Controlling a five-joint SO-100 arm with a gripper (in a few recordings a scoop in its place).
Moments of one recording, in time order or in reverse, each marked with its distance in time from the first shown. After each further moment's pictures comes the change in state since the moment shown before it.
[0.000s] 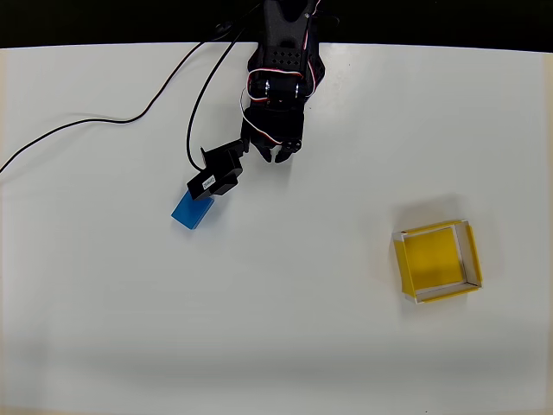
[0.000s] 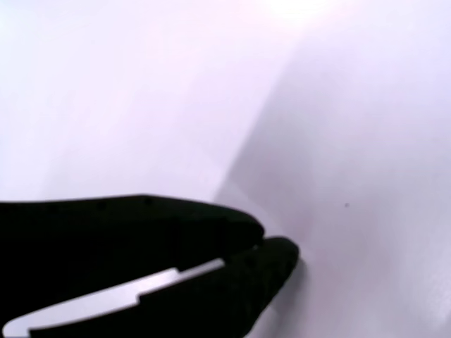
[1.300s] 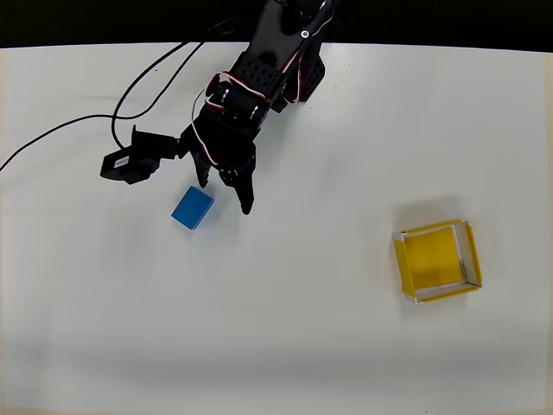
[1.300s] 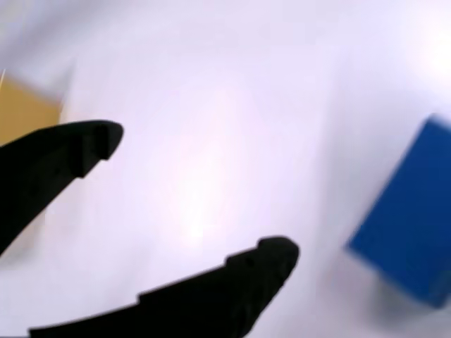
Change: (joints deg) arm 27.7 -53.3 -44.8 -20.0 5.0
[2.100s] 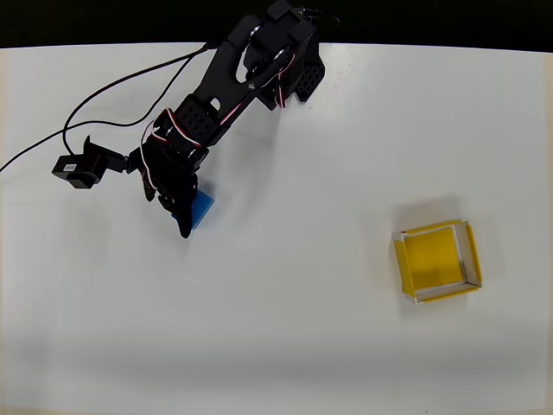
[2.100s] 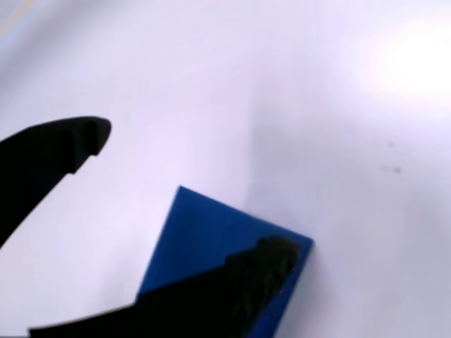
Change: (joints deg) arm 7.8 -32.3 -9.9 -20.5 0.0
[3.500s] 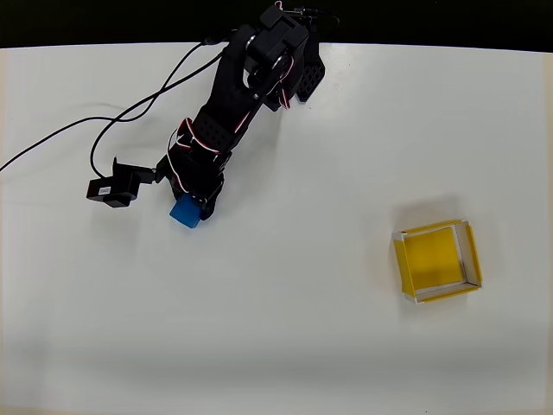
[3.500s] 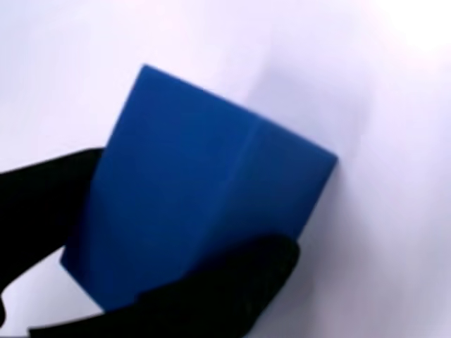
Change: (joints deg) arm -4.0 -4.1 15.6 -17.1 -8.2
